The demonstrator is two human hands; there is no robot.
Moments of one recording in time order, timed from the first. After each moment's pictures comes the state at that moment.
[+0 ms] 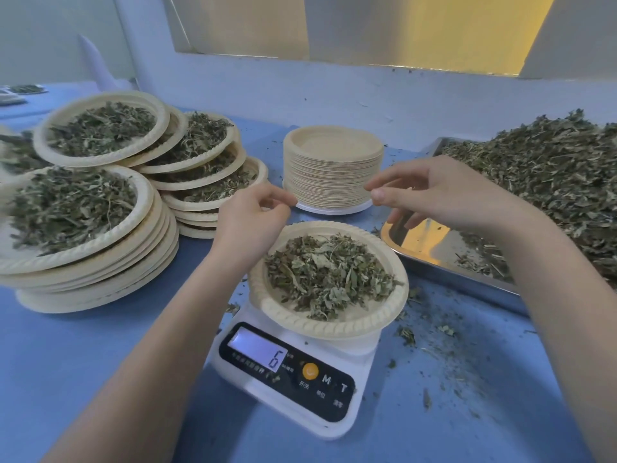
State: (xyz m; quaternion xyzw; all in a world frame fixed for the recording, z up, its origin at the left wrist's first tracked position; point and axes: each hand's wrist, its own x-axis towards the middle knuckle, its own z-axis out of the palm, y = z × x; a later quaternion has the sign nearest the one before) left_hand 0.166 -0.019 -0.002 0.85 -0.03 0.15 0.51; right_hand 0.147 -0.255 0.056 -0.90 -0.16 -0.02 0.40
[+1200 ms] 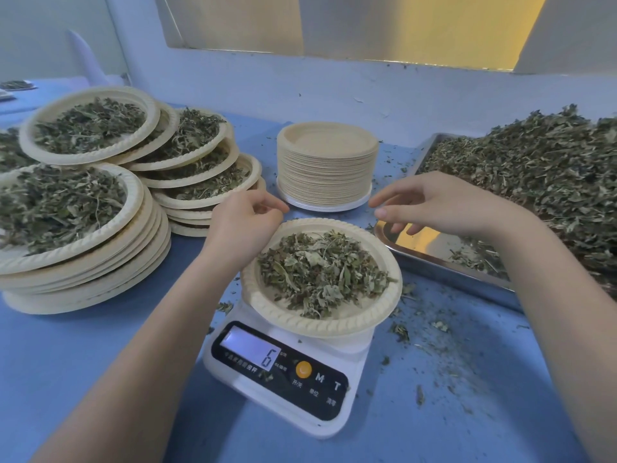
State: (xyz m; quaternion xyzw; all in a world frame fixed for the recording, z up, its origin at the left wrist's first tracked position) left_hand 0.170 -0.018 -0.007 0.87 -0.02 0.12 0.48; right_hand 0.158 -0.271 0.043 -0.92 -0.15 0.04 0.36
